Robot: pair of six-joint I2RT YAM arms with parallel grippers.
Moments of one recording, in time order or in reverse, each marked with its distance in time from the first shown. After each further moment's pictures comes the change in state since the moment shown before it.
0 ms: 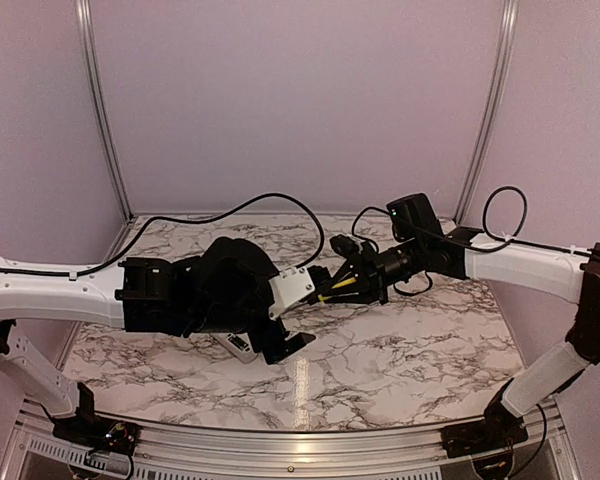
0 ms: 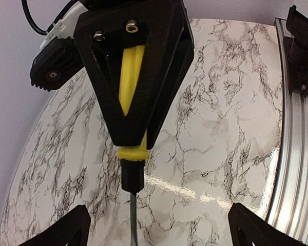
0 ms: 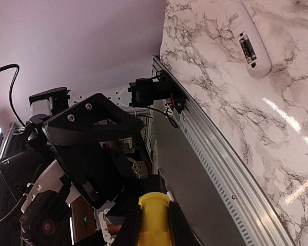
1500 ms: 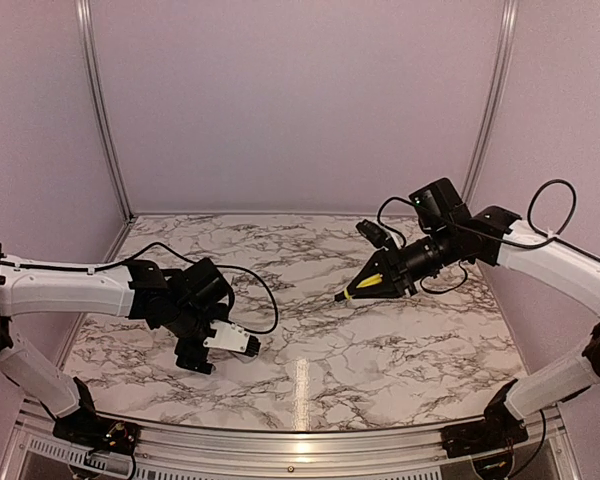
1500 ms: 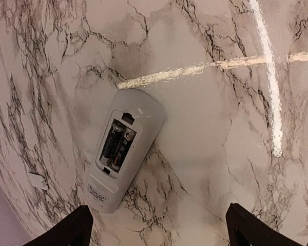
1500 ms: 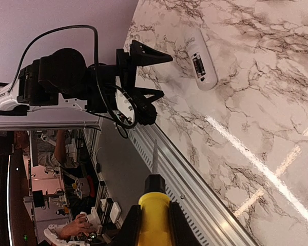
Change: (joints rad) left arm 0.320 -0.055 -0.278 -0.333 0.164 0.670; right arm -0.024 -0.132 0.129 -0.457 0.261 -0.390
